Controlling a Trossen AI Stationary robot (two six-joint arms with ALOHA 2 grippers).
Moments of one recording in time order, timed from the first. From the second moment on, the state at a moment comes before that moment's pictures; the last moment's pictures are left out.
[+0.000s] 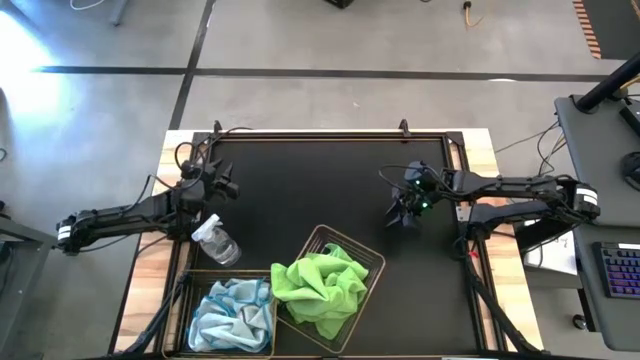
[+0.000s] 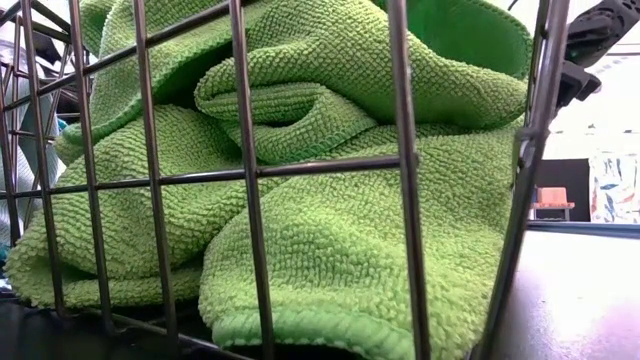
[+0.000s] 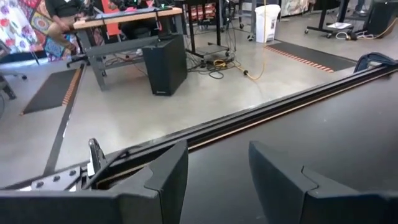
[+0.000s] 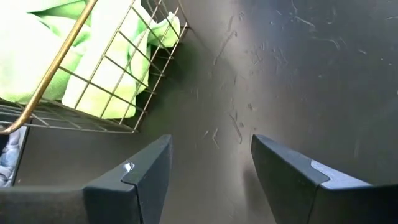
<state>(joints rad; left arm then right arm) 0.25 0.27 0.14 -0.17 -0.88 -0.17 -0.38 1.07 0.47 -0.24 -0.58 0.05</state>
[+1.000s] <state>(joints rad) 0.25 0.33 0.09 -0.18 -0.85 -0.30 -0.38 1.07 0.22 0.28 -0.63 0.10</state>
